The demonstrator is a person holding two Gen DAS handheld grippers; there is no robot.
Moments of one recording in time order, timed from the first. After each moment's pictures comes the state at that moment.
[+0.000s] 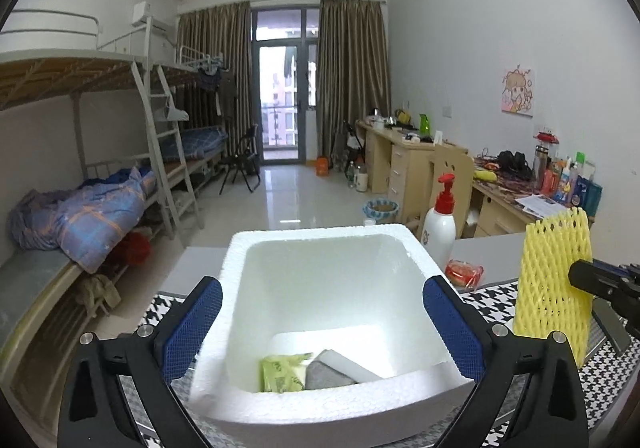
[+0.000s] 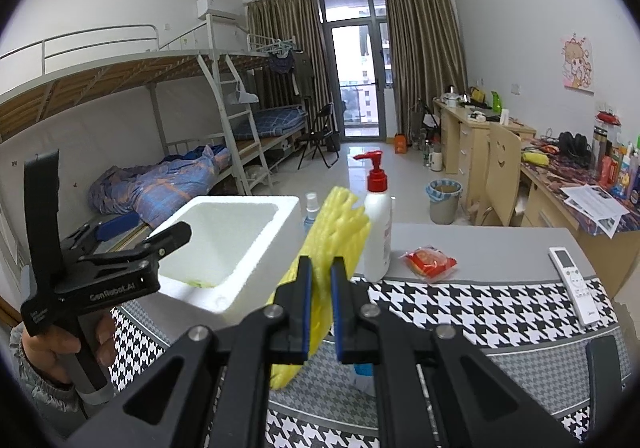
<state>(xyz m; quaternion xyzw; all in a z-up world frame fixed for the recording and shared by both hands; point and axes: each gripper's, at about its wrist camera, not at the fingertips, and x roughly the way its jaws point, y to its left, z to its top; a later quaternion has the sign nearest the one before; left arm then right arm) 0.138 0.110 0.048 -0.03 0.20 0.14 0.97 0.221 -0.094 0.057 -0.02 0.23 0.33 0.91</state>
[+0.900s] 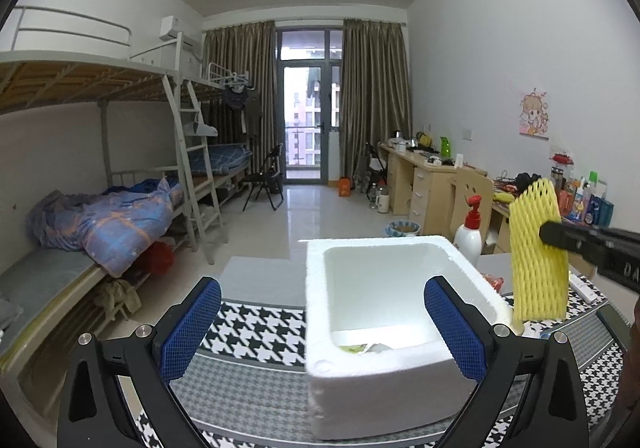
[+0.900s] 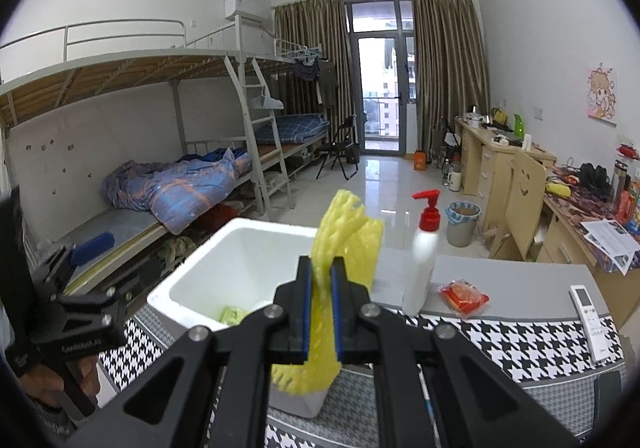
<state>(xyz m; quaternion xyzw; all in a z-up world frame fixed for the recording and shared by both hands) 0.088 0.139 0.055 -0.03 0.16 0.17 0.97 0.221 -0.047 0.077 -0.04 0.21 0.36 0.91</state>
